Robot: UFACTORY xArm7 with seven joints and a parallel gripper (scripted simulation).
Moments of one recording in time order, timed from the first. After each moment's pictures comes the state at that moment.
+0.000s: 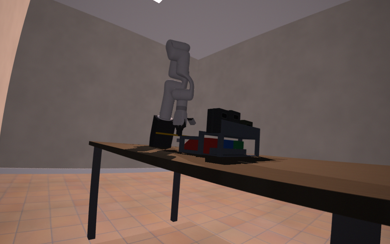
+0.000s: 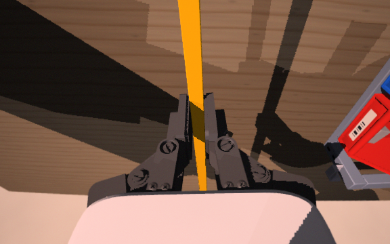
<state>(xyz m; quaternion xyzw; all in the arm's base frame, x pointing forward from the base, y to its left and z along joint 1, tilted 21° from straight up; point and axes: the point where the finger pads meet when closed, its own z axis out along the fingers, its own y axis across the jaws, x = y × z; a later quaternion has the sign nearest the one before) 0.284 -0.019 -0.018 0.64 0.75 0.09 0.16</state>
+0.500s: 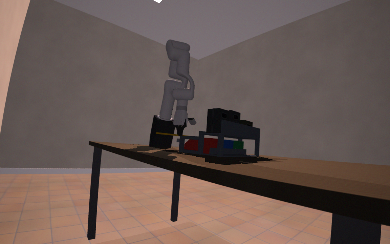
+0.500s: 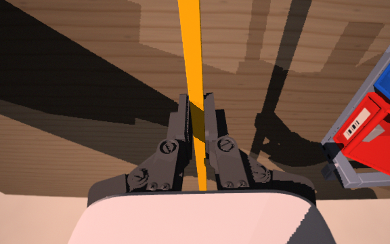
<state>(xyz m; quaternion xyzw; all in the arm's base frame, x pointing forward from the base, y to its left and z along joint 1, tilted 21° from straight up) 0.290 -0.018 -0.015 0.64 0.75 0.09 0.16</state>
